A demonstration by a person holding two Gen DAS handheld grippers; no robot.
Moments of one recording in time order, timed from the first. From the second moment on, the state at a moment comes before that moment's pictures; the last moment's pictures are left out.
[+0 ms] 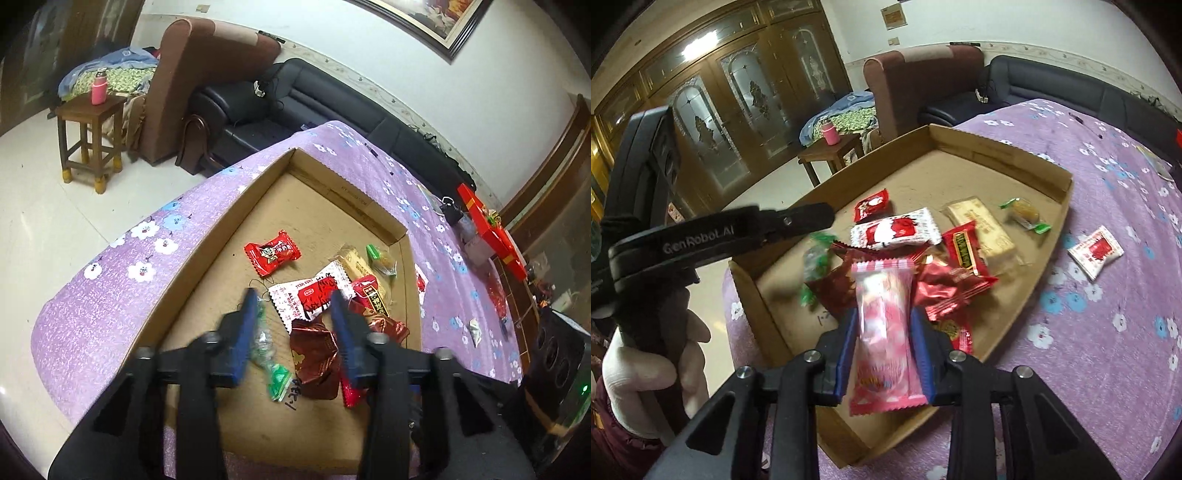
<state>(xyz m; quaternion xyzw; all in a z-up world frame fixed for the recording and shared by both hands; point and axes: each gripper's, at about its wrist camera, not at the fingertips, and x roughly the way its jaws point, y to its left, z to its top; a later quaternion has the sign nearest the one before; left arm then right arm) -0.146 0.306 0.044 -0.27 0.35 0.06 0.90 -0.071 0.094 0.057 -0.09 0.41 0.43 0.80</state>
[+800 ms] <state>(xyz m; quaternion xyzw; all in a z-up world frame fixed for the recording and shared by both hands) -0.127 0.215 0.064 -0.20 0.38 -0.03 0.90 -0.022 -0.057 0.067 0.01 0.41 0.30 0.86</state>
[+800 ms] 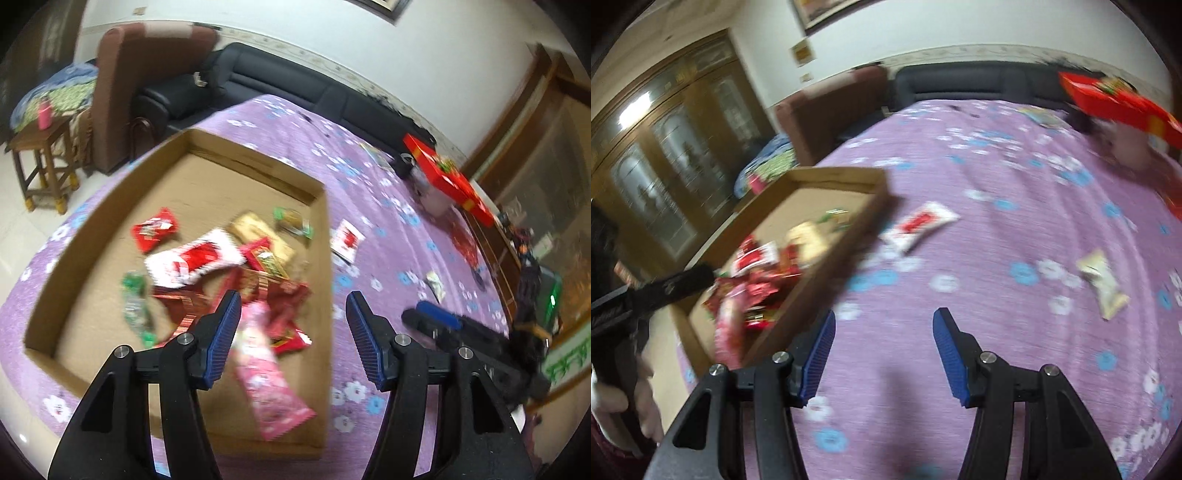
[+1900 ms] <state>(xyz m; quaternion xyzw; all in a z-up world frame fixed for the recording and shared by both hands) -0.072 0.031 0.010 -0.04 0.49 -0.18 0.85 0.062 -0.165 0.036 -0.02 0.42 0.16 0.89</state>
